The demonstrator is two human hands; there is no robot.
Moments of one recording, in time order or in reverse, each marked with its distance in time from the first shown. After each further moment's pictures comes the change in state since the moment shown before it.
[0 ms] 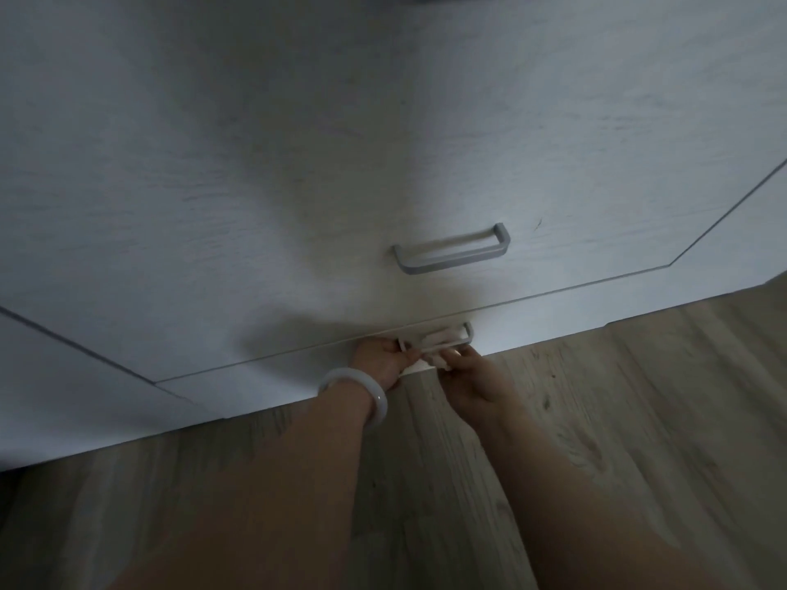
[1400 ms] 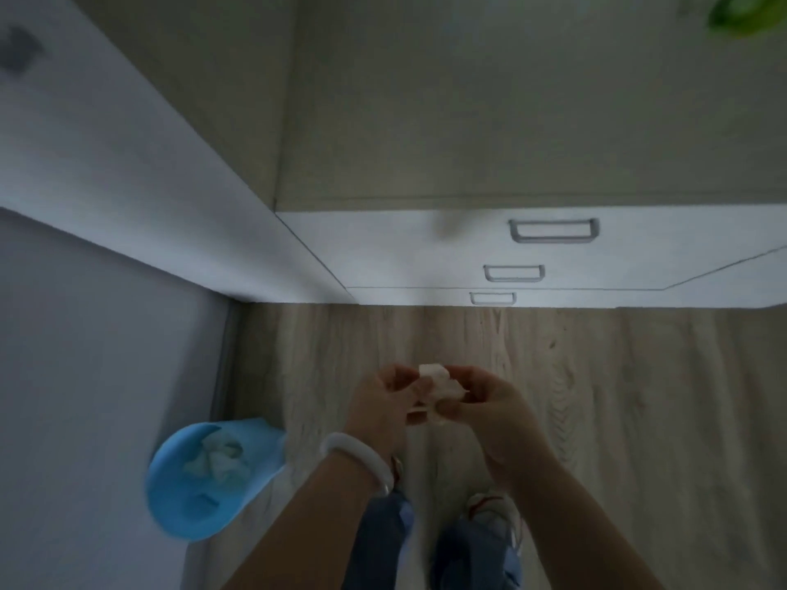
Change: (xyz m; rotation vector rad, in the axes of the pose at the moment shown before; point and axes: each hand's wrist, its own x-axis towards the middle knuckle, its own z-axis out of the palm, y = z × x) left_hand -0.367 0.158 -0.150 -0.519 0.128 -0.327; right_hand -0.337 -0.067 0.245 -0.928 -0.021 0.272
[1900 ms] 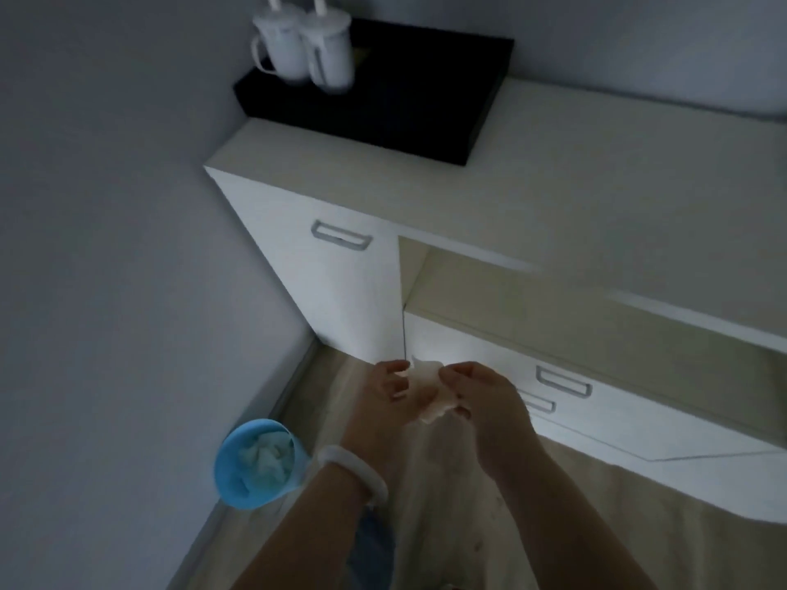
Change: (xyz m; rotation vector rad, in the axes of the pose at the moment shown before) left_hand -0.209 0.159 -0.057 -0.118 0.263 0.299; right_hand -0.152 -0.205 0.101 -0.146 -0.112 -0.187
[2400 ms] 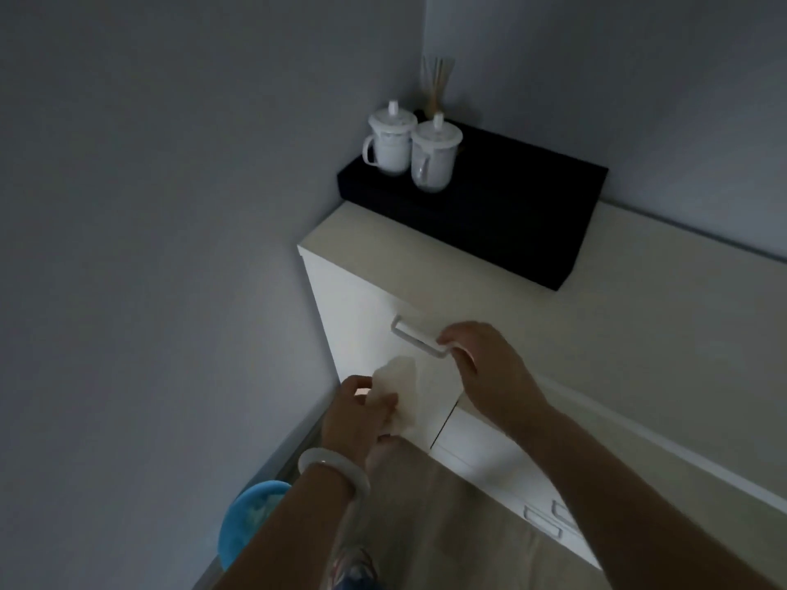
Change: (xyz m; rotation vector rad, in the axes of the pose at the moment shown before) left_hand 0.093 0.066 -0.139 -0.165 0.298 -0.081; right_hand 0.110 -0.131 0.125 -1.059 -0.177 -0.923
